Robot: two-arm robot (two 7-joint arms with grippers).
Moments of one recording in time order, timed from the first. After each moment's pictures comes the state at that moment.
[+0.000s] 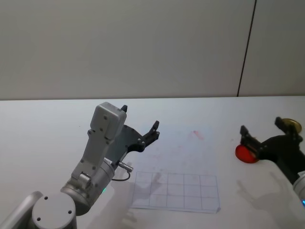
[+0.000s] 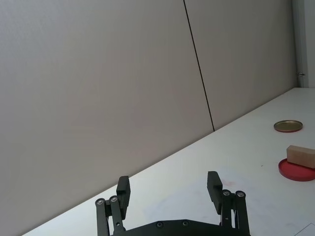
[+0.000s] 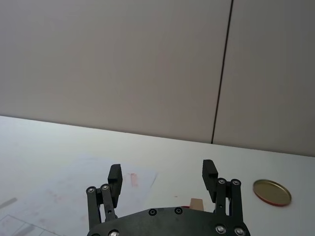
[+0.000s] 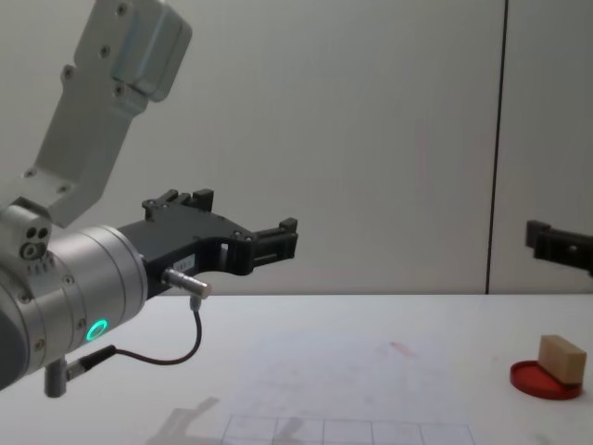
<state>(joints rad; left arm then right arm) -0.24 0.38 0.45 -1.63 -0.20 0.01 -0.01 -0.01 0.34 -0.21 -1.79 0.29 0.08 0.02</state>
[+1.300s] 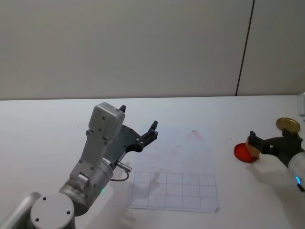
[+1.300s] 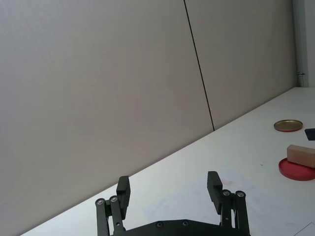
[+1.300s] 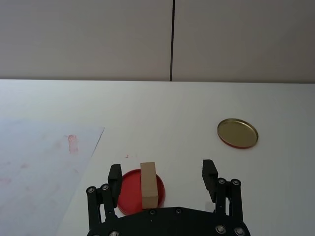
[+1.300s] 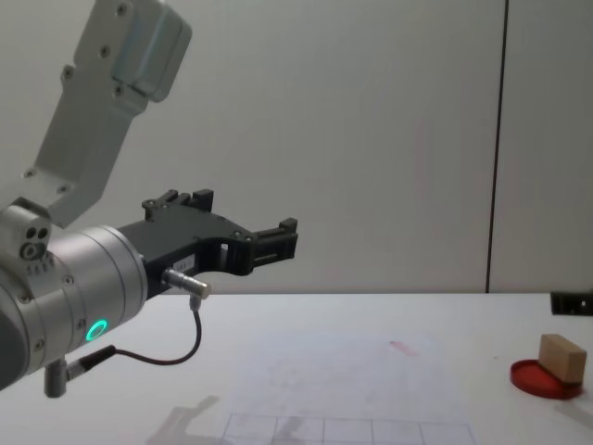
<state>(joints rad) -0.24 0.38 0.45 -1.63 -0.20 0.01 -0.01 0.19 0.25 -0.18 -1.60 0.30 0.46 -0.09</state>
